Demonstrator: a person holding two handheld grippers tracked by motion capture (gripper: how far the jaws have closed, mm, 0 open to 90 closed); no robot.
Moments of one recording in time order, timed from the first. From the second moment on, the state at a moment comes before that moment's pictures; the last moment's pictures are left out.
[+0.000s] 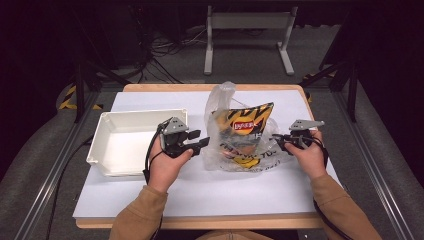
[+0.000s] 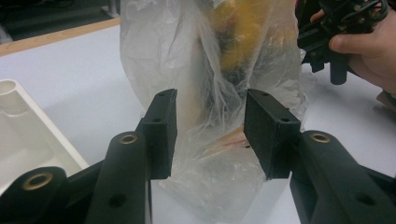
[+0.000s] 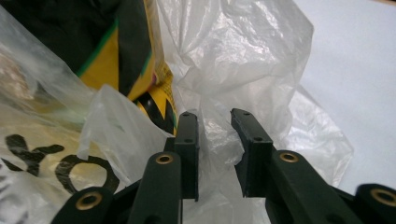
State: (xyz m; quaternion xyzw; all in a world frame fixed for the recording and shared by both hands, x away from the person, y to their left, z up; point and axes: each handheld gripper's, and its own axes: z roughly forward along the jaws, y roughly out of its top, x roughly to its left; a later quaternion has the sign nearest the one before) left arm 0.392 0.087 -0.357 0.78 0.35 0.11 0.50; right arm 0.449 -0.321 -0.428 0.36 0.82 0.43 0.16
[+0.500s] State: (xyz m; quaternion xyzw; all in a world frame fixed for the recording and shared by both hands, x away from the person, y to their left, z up) left arm 0.391 0.089 -0.352 0.78 0.34 0.12 0.50; right arm 0.448 -0.312 -0.442 0.35 0.83 0.39 0.17
